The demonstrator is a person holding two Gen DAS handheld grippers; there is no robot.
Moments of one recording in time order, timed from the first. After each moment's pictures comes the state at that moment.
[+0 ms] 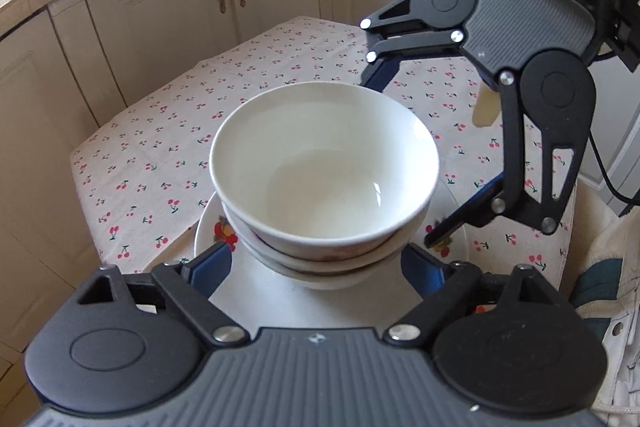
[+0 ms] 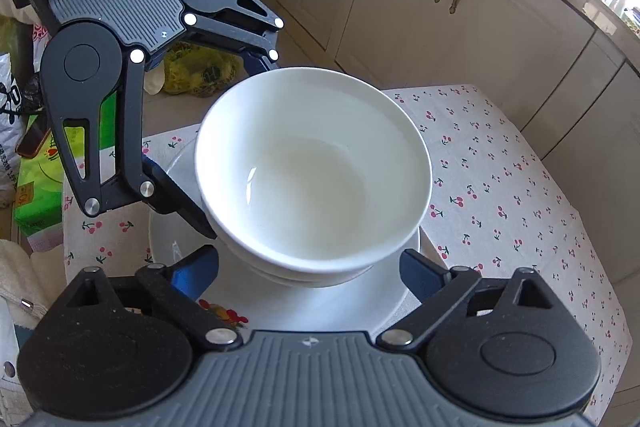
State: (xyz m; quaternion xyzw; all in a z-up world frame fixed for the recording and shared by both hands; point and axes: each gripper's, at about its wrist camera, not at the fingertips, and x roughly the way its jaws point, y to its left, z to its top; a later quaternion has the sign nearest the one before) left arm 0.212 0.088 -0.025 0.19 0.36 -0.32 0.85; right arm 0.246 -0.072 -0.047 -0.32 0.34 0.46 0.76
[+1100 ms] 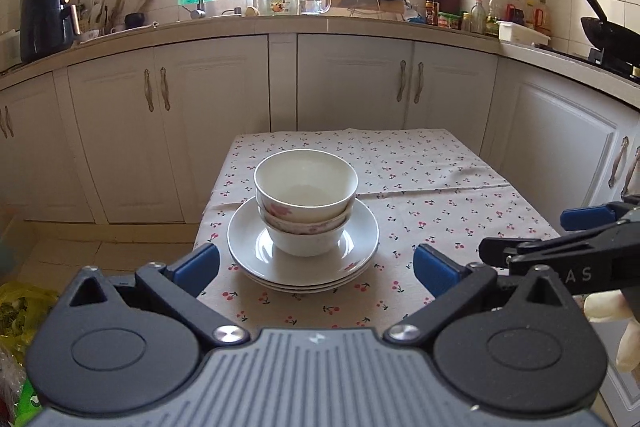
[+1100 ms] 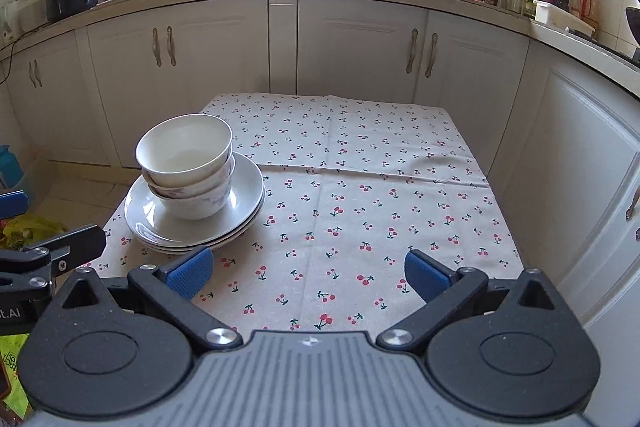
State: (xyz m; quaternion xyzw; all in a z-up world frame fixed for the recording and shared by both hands) left arm 0.020 0.014 0.039 0.01 0.26 -0.01 0.97; right arm 0.064 -0.185 0.006 -0.04 0.33 0.09 0.94
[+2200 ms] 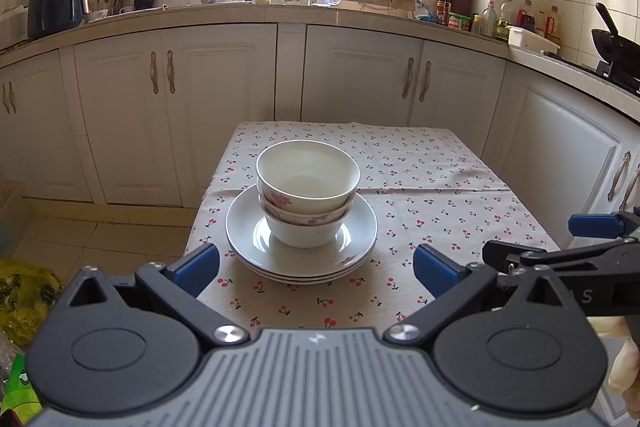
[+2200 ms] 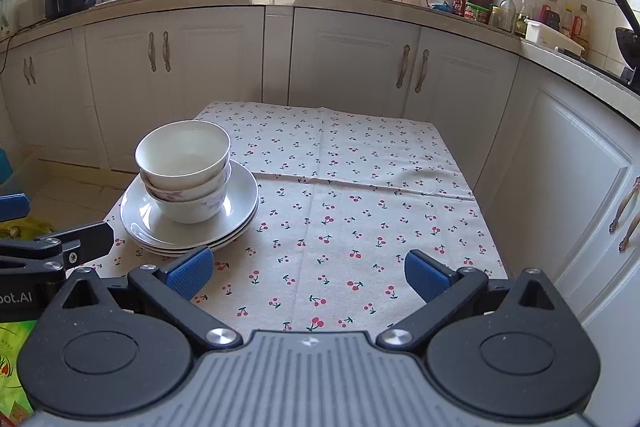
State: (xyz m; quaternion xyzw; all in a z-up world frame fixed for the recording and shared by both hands) left arm 0.020 0.018 0.038 -0.02 0.28 0.00 0.96; right arm 0.052 -0.176 0.010 -0.06 0.31 0.08 0.95
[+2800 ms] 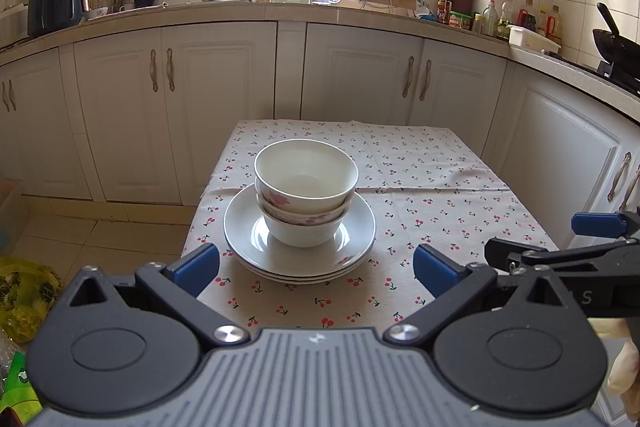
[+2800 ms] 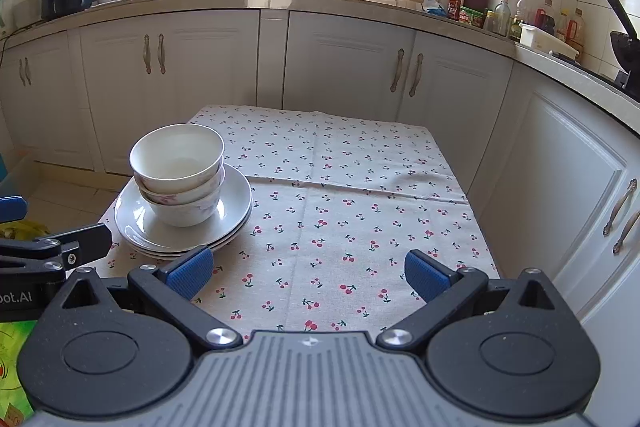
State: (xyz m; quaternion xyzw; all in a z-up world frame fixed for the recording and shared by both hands) left arm 0.022 0.016 0.038 -0.03 0.28 0.00 0.96; right arm 0.050 -0.178 0.012 -0.06 0.30 0.07 0.95
